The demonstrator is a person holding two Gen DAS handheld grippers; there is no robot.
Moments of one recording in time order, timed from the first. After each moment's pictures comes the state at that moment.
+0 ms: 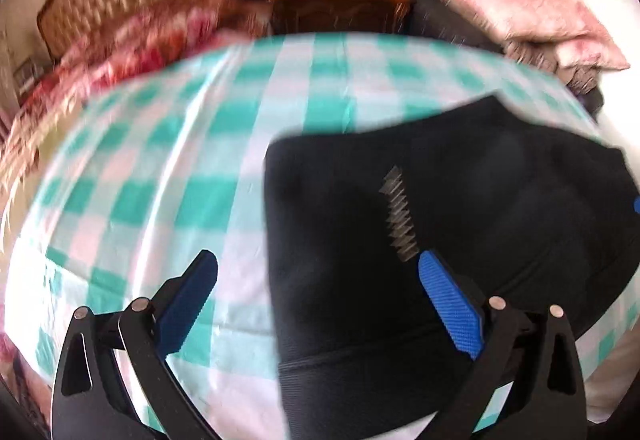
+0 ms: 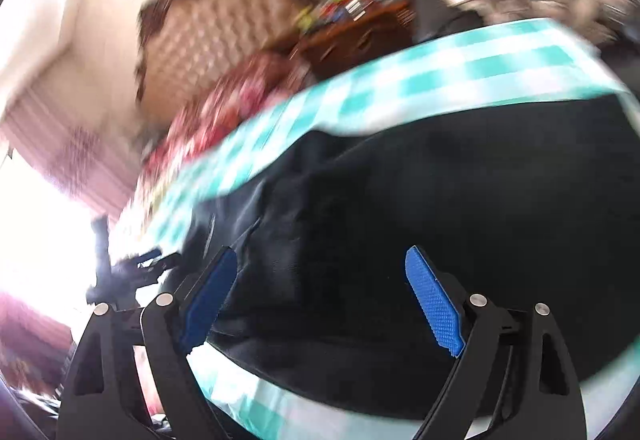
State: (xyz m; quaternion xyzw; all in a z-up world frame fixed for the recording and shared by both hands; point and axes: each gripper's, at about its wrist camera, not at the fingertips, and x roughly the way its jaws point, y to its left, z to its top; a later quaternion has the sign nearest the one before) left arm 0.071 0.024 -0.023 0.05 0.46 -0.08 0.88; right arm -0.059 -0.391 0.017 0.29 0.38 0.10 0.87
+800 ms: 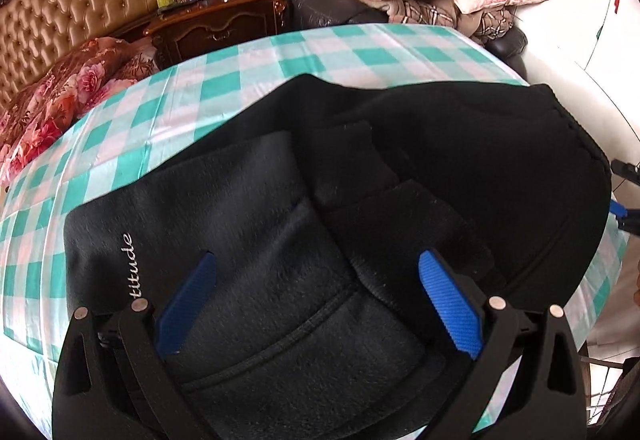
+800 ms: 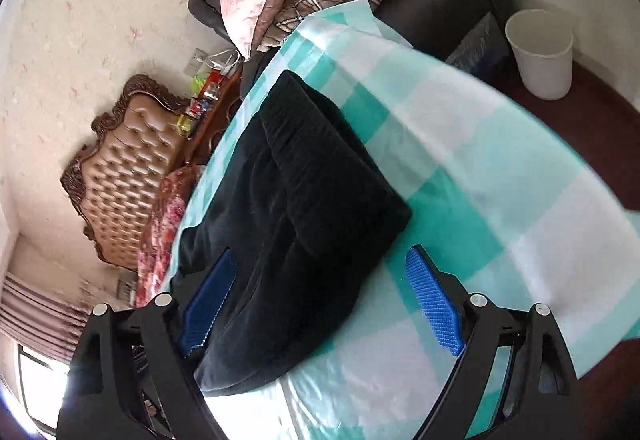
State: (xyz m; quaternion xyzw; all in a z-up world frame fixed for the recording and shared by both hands) left arm 0.066 -0.143 -0.053 0.12 0.46 -0.22 0.85; right arm -0.121 -0.532 -0.056 0.45 0.37 -0.07 0.81
